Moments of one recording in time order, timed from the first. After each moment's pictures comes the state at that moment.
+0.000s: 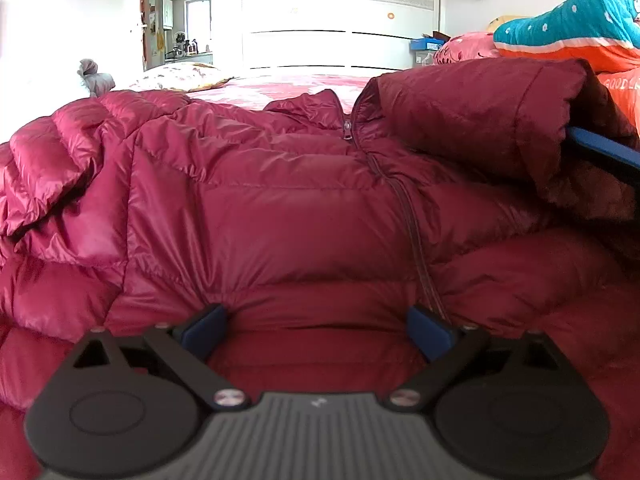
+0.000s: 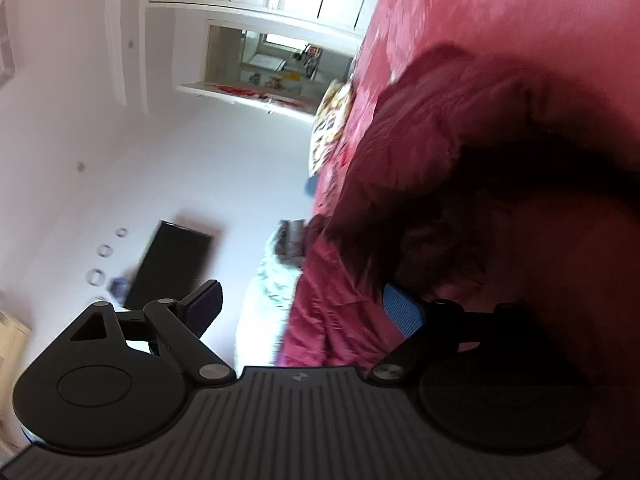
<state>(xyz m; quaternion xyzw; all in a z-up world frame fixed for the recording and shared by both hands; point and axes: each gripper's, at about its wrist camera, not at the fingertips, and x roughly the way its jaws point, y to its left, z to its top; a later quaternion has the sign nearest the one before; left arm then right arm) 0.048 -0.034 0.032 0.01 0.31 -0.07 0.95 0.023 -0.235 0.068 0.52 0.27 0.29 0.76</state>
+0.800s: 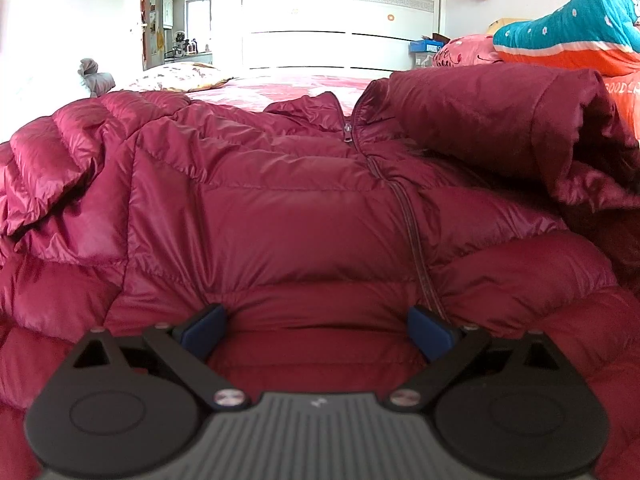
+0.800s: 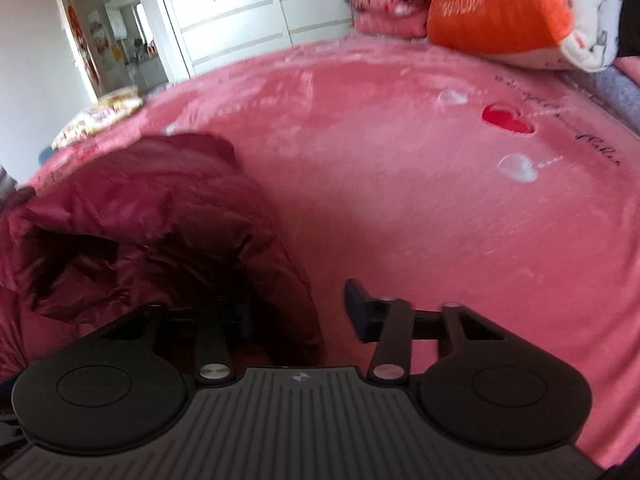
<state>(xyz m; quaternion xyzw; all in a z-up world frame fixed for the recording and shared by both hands) 0.048 -0.034 0.033 0.01 0.31 -0.07 0.95 0.031 -0.248 0.078 0.14 0.33 -0.07 0.93</state>
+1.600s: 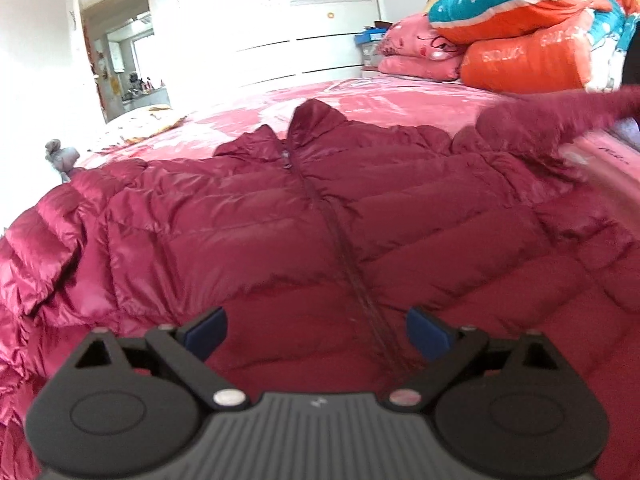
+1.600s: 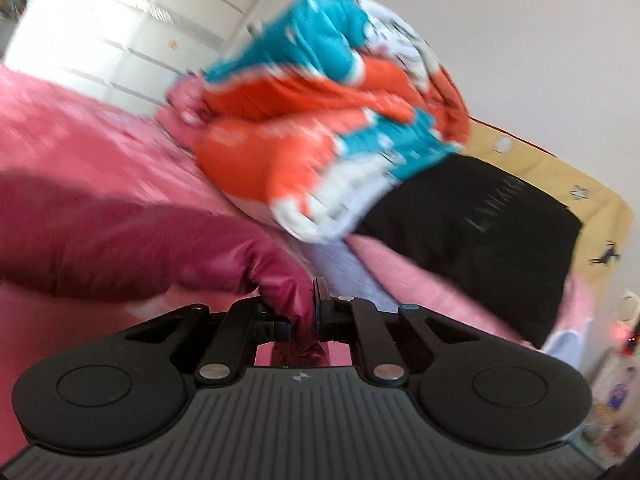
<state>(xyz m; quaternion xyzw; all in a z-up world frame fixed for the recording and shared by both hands) 0.018 -0.067 0.064 0.11 0.30 -0.12 0.94 -0.023 -0.373 0.104 -0.19 0.19 -0.41 0.87</state>
